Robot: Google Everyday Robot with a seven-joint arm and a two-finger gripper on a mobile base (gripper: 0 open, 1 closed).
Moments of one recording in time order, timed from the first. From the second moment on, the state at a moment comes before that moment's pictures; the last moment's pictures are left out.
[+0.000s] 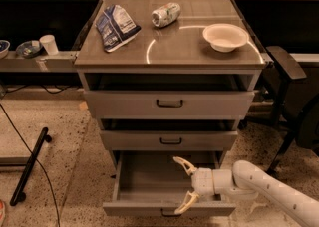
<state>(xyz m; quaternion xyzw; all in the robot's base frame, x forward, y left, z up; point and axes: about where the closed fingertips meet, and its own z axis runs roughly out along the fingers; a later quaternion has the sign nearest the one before) 0.457 -0.057 0.439 -0.58 0.54 0.37 0.48</state>
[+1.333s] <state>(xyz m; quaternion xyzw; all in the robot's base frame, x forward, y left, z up) 0.441 -0.145 0.249 -0.66 0.60 0.32 0.32</state>
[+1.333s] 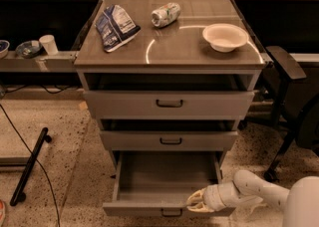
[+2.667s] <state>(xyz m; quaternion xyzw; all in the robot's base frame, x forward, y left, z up) 0.434 -0.198 0.155 -0.66 0.63 0.25 0.33</state>
